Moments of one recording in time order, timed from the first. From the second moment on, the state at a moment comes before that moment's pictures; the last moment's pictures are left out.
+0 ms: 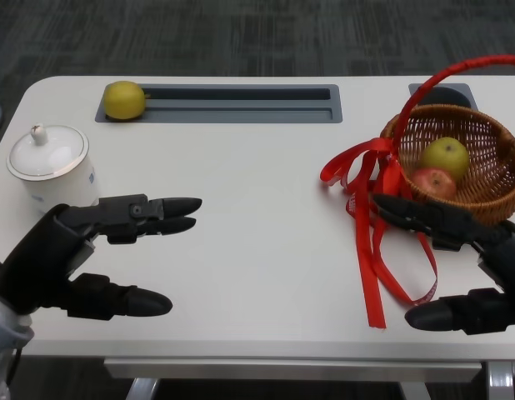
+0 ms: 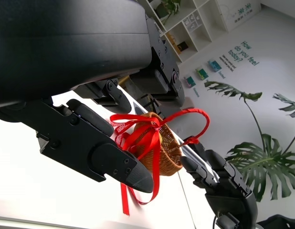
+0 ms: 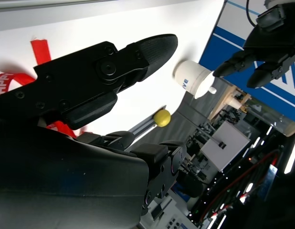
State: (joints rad) left arm -0.22 0.32 0.03 0.43 -0.26 -0.76 -0.69; right arm -0.12 -0.30 0.04 0.27 0.03 -0.69 0.45
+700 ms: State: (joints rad) left arm -0.22 0.32 0.04 0.41 -0.30 -0.75 -0.71; right arm -0.17 -0.13 0.13 0.37 -0.03 -0.77 0.36
